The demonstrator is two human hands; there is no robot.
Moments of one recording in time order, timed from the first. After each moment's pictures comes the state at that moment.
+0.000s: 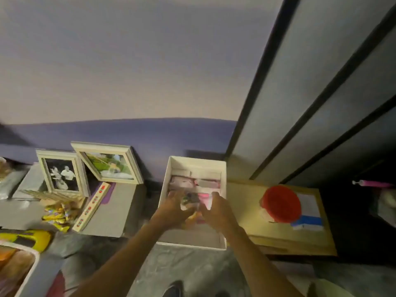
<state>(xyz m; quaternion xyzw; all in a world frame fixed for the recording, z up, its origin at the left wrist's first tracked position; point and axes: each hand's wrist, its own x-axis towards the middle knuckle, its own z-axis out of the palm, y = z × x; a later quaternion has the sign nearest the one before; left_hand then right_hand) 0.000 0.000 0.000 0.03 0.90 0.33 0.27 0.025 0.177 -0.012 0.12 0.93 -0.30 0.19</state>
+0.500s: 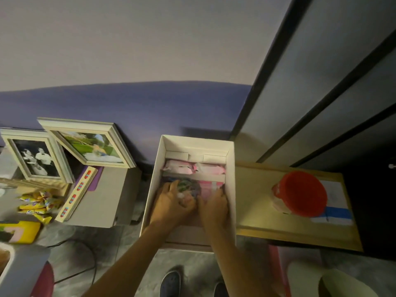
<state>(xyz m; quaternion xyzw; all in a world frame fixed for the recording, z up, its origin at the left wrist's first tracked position) -0.007 0.010 -0.099 -0.05 0.93 0.31 0.18 0.011 0.142 -0.145 0.35 0.88 -0.31 0.09</state>
